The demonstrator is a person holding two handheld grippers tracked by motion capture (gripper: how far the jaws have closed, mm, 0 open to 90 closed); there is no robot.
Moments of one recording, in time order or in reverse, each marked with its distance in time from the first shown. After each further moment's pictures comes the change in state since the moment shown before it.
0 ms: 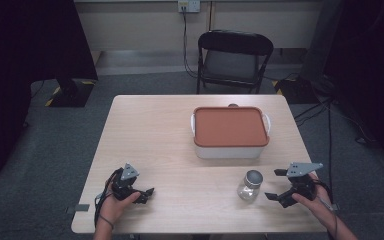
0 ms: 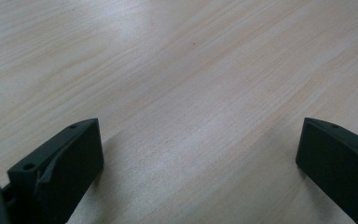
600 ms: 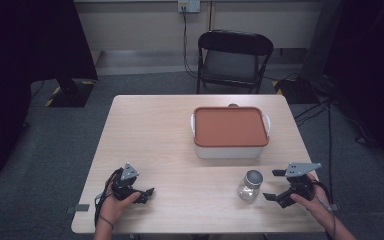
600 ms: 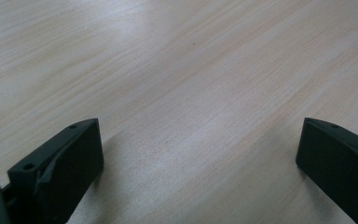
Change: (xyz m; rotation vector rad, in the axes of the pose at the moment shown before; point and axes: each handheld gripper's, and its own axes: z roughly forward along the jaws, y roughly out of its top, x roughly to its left) left arm 0.000 0.000 0.000 -0.001 0.000 0.000; right arm 0.001 0.000 0.005 -0.016 0.029 0.010
